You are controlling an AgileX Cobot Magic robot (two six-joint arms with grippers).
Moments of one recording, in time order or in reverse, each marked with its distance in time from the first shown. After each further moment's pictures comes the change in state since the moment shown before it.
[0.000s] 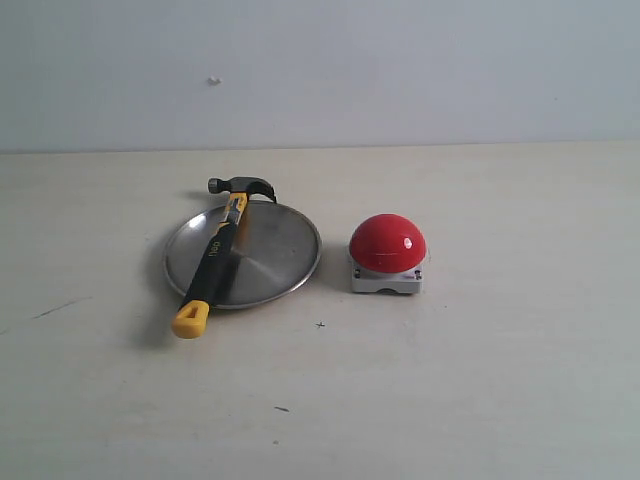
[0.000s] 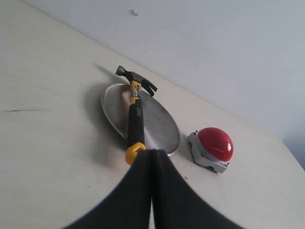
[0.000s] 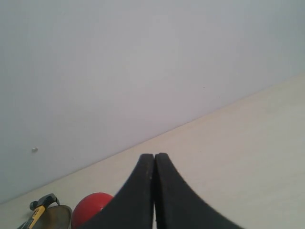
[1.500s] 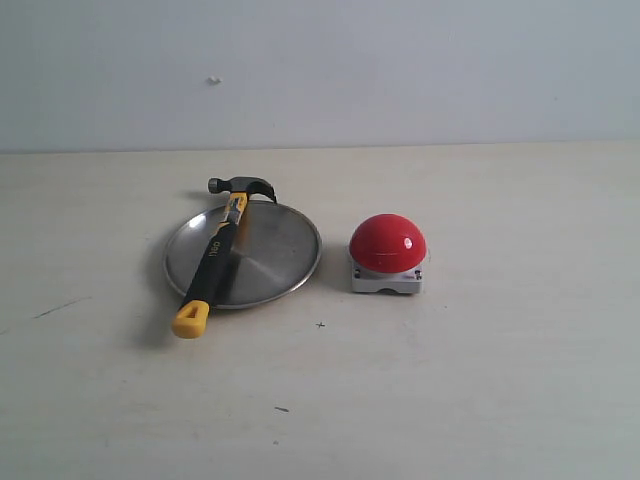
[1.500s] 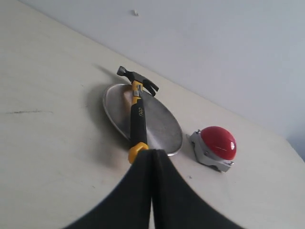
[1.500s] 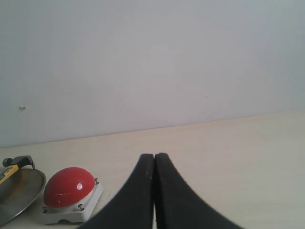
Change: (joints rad) left arm 0.000 0.000 0.000 0.015 0.000 0.014; right arm 0.000 0.000 0.004 0.620 -0.006 -0.907
